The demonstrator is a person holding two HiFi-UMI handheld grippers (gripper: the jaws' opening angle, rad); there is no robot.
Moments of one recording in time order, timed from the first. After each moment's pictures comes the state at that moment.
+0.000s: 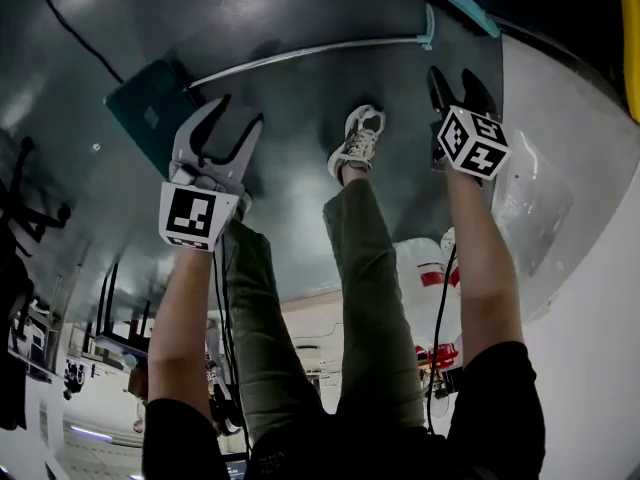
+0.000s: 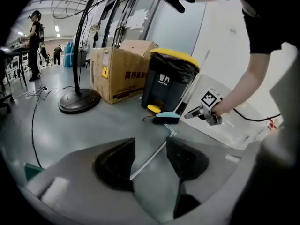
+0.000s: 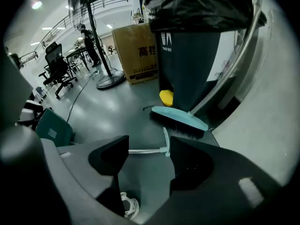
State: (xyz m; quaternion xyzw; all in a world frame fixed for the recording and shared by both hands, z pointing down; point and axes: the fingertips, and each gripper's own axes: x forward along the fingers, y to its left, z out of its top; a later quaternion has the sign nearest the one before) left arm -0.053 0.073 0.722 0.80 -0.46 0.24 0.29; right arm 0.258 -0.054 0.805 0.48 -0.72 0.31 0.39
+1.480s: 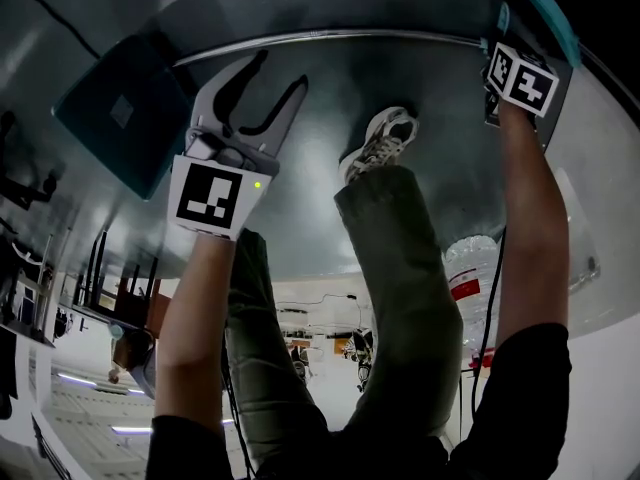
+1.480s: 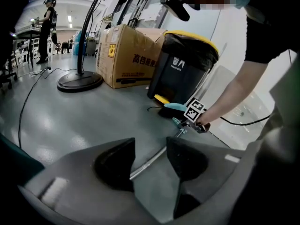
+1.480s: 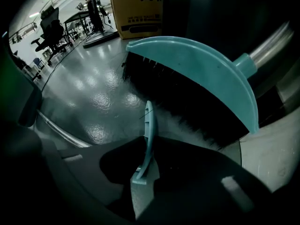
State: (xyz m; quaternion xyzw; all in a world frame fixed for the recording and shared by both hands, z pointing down) left arm -0.018 0.048 0.838 0.76 -0.49 0.23 0.37; right arm 0.293 -0.112 1.019 0.41 -0.67 0.30 0.54
